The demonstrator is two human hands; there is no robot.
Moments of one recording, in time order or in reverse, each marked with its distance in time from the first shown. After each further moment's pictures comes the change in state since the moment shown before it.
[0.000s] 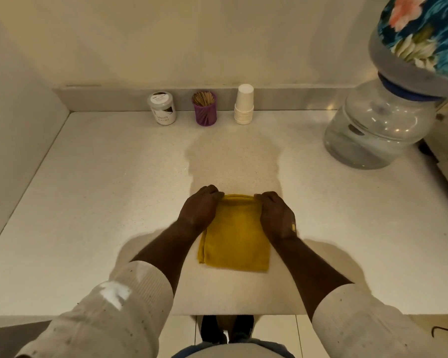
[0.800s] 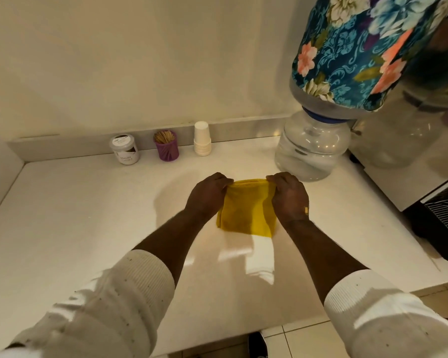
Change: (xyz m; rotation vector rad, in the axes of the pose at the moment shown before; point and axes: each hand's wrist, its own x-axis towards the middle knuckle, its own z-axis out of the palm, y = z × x) left_hand 0.078 0.107 -0.062 -0.180 0.192 0.211; right_hand 0.038 0.047 -0.129 -0.146 0.372 0.029
